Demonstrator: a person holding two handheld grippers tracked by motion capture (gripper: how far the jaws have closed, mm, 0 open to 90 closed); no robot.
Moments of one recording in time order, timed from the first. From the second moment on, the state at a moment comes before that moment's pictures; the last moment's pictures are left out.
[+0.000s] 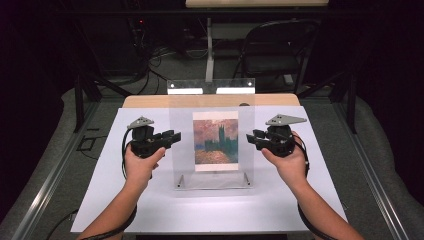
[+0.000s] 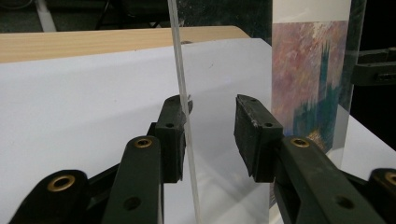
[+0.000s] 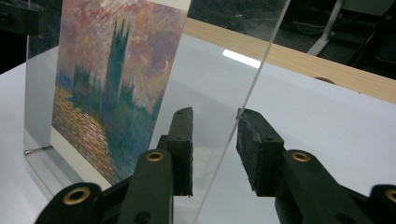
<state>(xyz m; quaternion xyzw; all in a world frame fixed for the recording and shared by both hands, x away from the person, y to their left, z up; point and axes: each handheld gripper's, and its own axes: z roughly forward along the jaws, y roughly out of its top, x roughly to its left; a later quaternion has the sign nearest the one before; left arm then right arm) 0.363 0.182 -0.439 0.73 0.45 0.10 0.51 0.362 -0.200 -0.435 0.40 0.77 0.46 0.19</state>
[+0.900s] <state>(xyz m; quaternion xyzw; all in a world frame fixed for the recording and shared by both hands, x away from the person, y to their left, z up) 0.288 0.186 -0.449 0.73 0.39 0.15 0.53 0.288 -0.210 -0.446 0.37 0.74 0.52 0.18</state>
